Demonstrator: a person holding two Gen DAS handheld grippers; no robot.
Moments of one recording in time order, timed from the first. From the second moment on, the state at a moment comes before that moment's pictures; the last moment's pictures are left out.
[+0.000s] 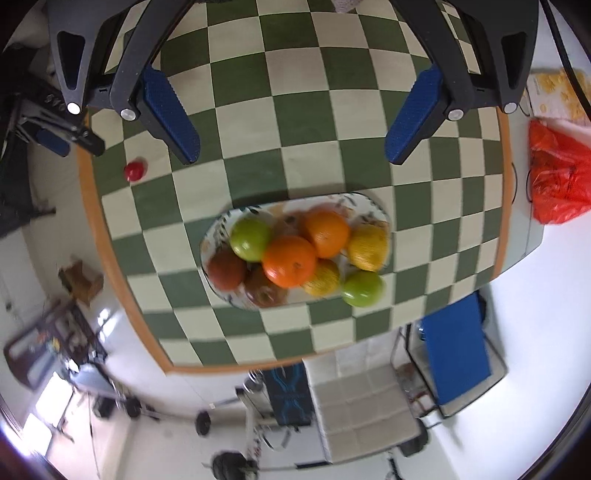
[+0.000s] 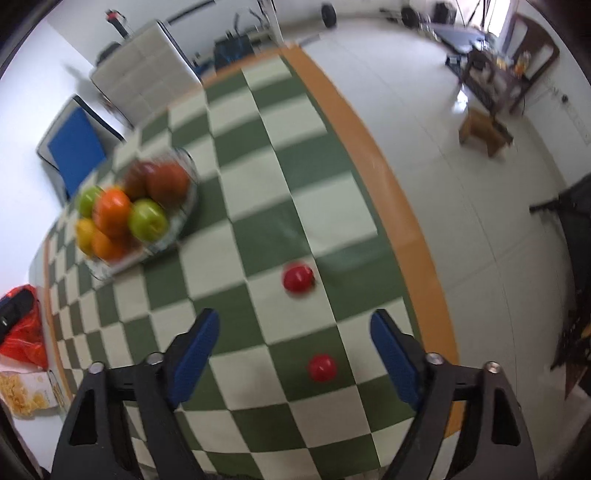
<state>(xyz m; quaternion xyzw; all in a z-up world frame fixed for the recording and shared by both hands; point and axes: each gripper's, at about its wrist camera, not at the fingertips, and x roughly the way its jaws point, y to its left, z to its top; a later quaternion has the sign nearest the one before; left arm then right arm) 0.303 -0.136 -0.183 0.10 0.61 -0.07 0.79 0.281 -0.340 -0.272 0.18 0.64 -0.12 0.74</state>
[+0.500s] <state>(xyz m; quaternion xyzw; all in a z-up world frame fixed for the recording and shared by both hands) 0.308 -0.250 -0.292 0.18 0.69 -0.17 0.68 0.232 -0.342 -0.372 0.23 0.69 -0.11 0.68</state>
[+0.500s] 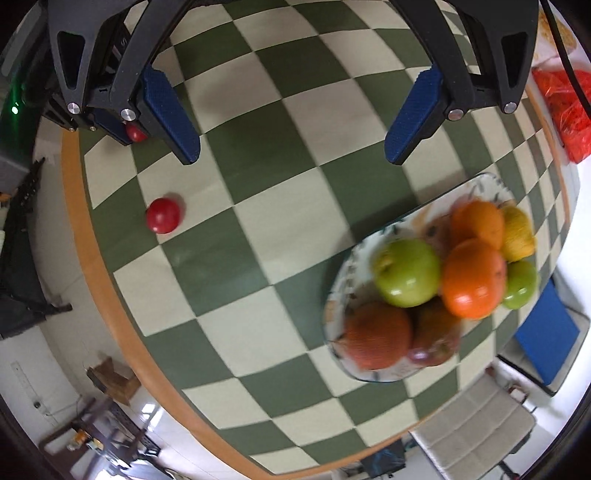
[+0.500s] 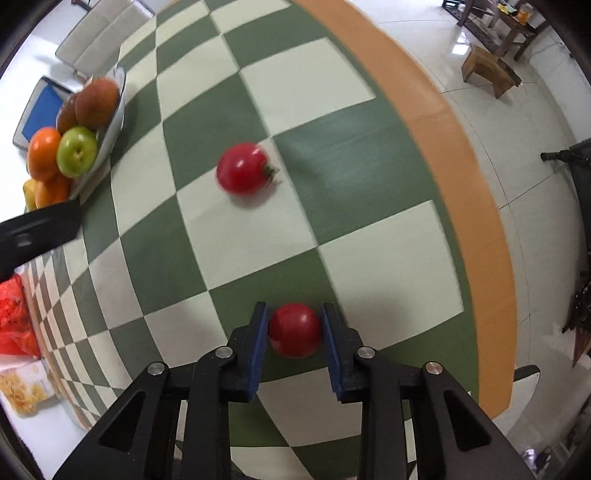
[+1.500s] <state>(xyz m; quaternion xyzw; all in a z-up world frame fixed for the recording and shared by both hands) 0.333 -0.203 -0.269 0.04 0.69 -0.23 0.68 0.264 -0.369 -0.300 0.25 0.64 -0.11 0.72</state>
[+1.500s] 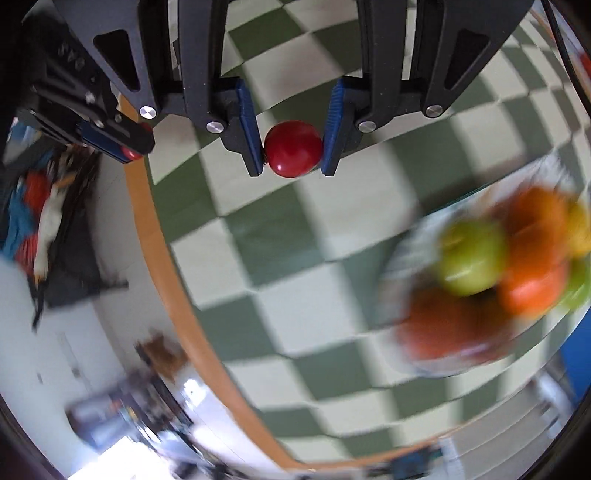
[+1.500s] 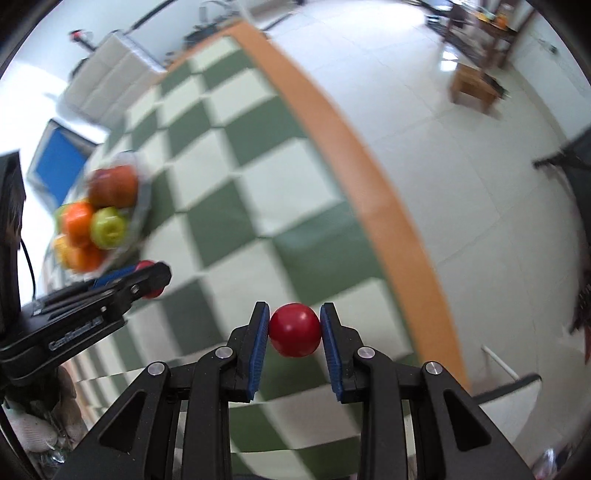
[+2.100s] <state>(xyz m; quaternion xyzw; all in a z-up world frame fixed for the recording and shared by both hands) 0.398 0.022 -0.291 -0.25 0.70 -0.04 0.67 0.432 -0.171 -0.338 0.24 0.63 0.09 0.73</state>
